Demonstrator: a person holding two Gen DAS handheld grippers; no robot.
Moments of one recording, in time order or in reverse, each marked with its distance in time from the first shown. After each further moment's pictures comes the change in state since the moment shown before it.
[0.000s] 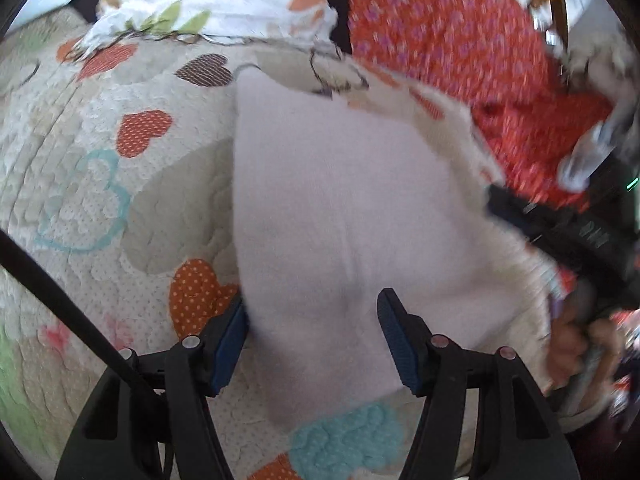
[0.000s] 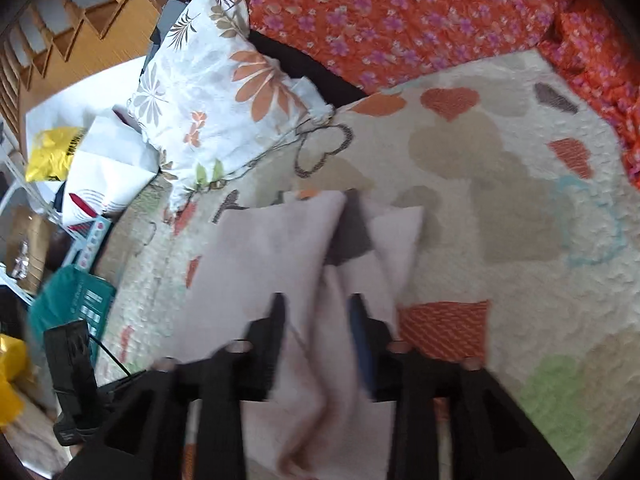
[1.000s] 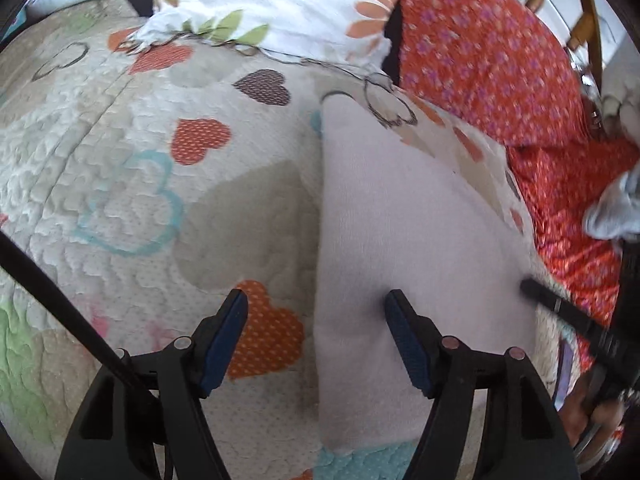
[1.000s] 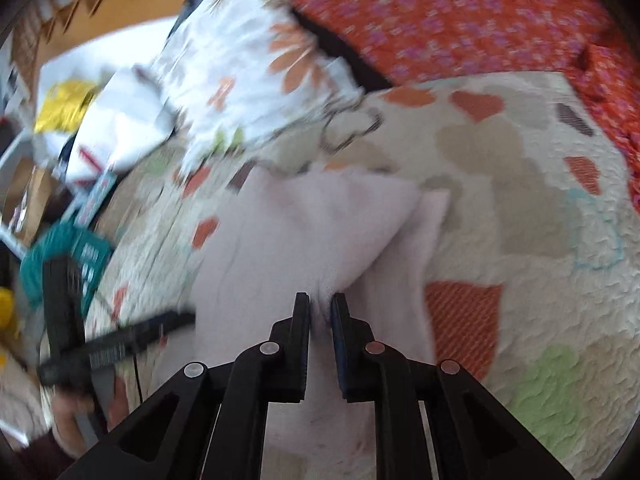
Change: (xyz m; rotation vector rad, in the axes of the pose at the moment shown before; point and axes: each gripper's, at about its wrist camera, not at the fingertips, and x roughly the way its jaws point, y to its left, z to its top) left arm -0.004 0.023 0.005 -0.108 -0.063 0.108; right arm -0.010 0.044 -0.034 -0.200 0.050 -0.041
